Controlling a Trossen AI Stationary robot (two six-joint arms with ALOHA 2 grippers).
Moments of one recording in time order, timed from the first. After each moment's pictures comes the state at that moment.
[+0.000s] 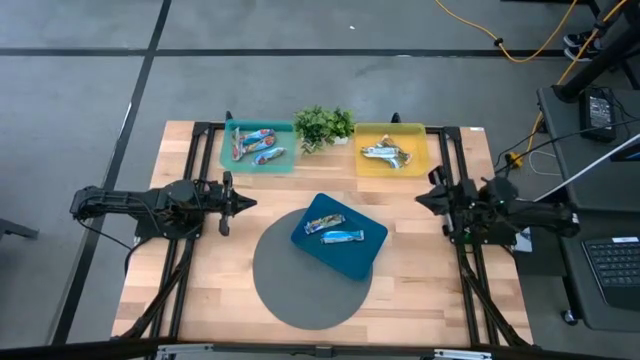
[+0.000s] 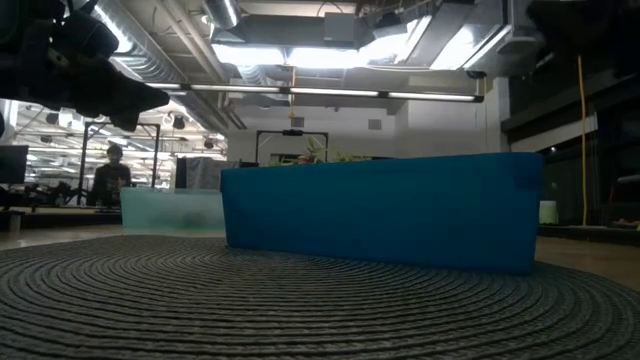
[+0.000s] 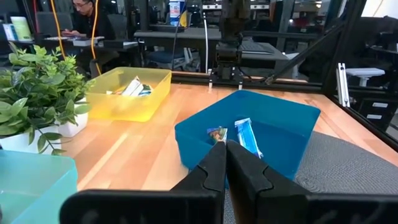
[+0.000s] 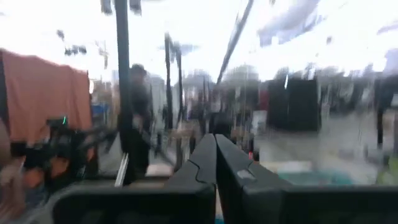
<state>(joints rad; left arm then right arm) 0.02 0.10 0.01 0.03 -0.09 -0.07 -0.06 0.00 0.07 0.25 -0.15 0.10</state>
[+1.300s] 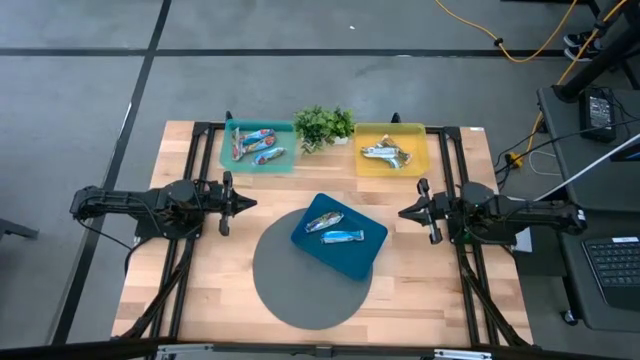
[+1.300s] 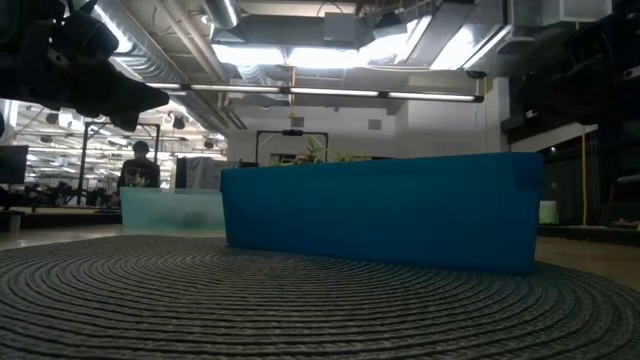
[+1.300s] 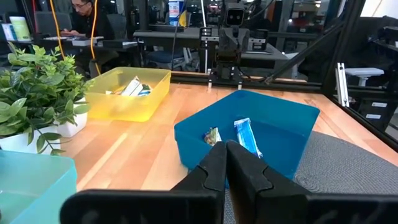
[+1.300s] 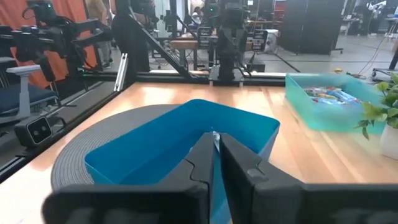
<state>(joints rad) 0.02 0.10 0.01 0.03 -0.09 -0.07 -0.06 0.11 0.01 0.05 -0.19 0.00</state>
